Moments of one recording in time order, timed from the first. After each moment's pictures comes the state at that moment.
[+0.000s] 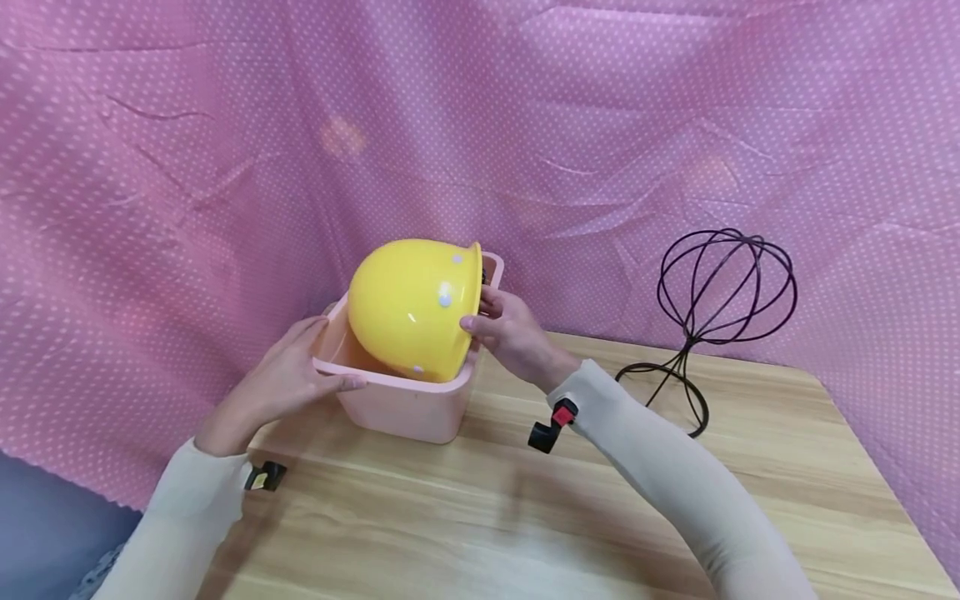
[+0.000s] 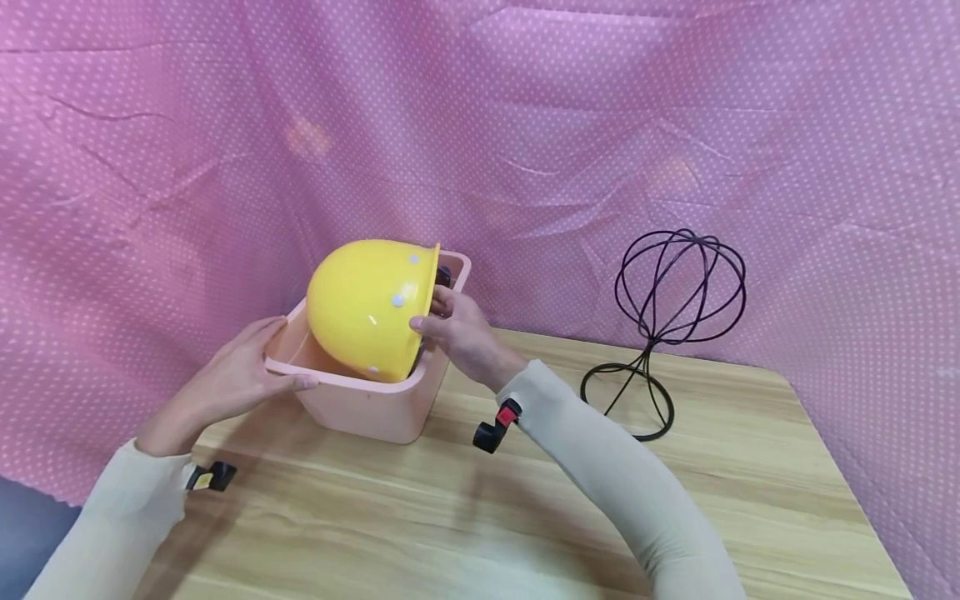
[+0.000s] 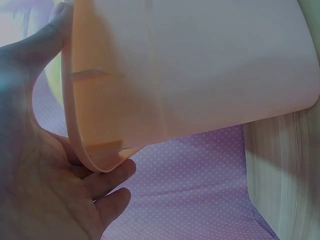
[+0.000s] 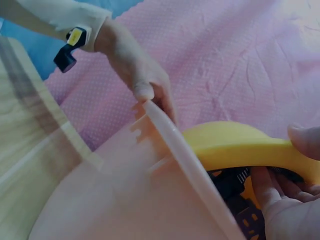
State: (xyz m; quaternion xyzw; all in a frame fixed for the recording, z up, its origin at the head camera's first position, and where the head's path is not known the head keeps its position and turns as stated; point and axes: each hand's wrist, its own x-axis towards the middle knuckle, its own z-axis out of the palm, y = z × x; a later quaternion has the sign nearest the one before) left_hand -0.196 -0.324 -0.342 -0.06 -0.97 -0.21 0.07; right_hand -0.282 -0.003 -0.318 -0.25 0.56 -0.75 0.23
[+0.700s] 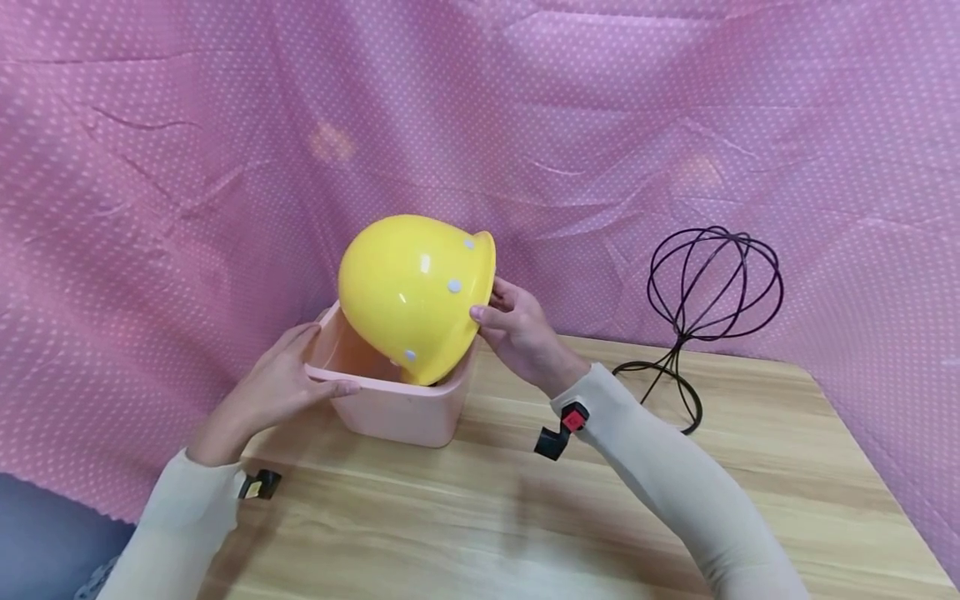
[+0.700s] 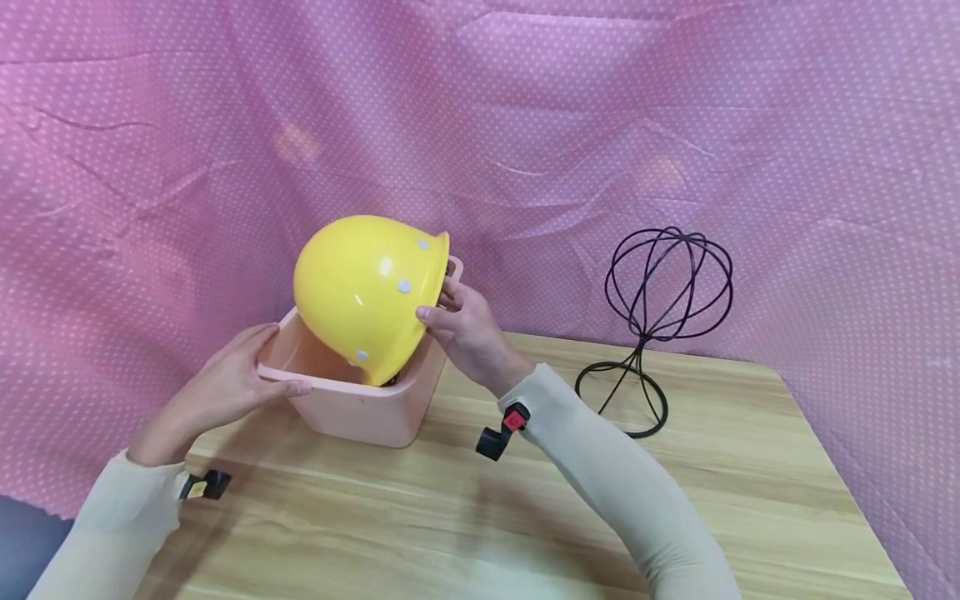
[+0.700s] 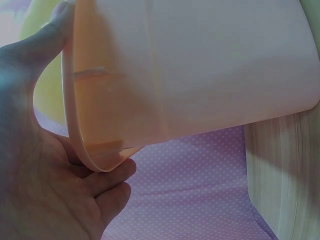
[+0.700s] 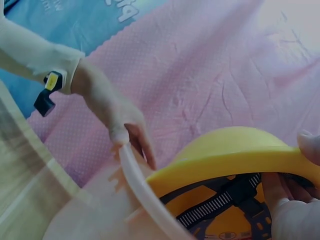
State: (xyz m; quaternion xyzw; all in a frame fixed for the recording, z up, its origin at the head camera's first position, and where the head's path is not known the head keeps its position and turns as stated) left_hand -0.202 -0.327 -0.347 -0.06 -0.97 -0.21 0.06; right_hand -0.269 0.010 -0.306 -0.25 0.48 -0.82 0.20
